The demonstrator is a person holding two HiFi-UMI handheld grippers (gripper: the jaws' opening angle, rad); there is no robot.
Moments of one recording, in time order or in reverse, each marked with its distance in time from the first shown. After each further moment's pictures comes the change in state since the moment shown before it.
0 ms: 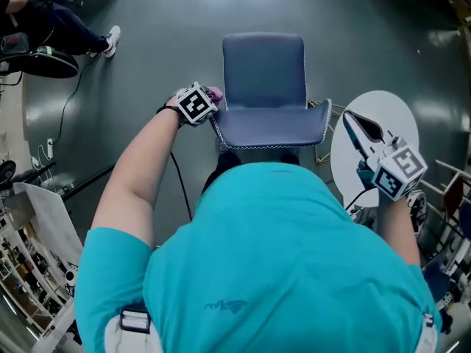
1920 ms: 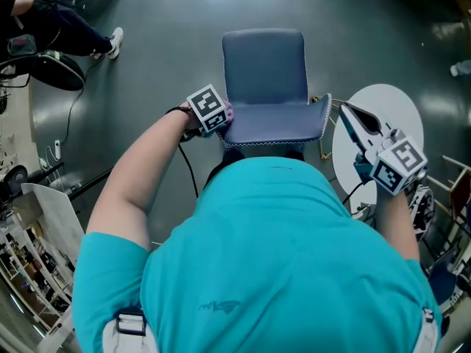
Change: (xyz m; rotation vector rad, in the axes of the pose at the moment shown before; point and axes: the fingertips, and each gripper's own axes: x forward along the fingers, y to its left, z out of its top) left arm -0.005 -0.095 -0.002 -0.122 0.243 -0.337; right arm -0.007 -0.008 0.002 0.043 -0.071 0.025
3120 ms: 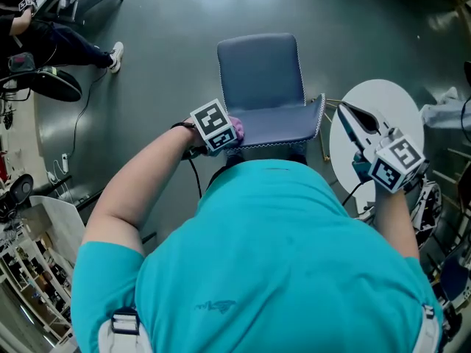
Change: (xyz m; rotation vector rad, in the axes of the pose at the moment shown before) left arm -0.024 -0.076 0.030 0.101 -0.014 -0.073; right arm -0.020 -0.011 -0.003 0.035 -0.062 -0.036
